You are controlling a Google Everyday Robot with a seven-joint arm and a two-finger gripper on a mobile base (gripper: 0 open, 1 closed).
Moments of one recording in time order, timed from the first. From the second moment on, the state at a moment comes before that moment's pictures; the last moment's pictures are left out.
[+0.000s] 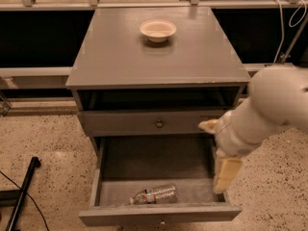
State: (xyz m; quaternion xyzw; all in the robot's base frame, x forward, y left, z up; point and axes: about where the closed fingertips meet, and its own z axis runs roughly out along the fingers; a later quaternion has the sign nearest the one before) arm 0.430 -0.153 0.757 -0.72 0.68 0.05 0.16
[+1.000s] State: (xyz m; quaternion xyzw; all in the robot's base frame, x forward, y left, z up) arm 0.407 -0.068 0.638 -0.81 0.56 0.10 0.18
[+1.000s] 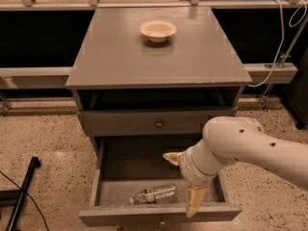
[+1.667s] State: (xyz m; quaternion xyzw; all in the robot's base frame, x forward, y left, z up) arm 0.488 -0.034 0.532 -0.80 0.54 0.16 0.21
